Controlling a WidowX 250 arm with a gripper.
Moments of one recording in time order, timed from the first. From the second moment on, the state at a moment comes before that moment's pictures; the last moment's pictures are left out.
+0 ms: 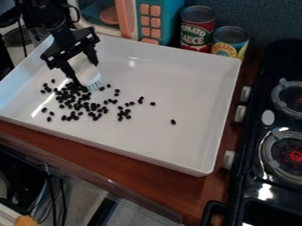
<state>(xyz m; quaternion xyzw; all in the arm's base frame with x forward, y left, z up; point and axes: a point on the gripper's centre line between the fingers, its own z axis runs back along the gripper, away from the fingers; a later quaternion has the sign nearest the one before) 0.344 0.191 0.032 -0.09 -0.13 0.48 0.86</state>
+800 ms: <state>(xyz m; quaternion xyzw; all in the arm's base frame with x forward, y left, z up) 0.332 0.186 0.043 -0.09 -0.14 0.52 0.84</state>
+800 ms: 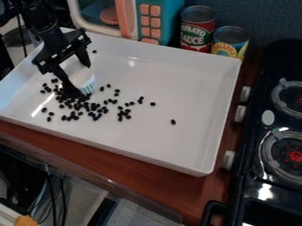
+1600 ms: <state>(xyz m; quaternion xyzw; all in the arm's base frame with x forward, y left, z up) 0.339 0.002 0.070 -0.10 -0.15 0.26 0.95</state>
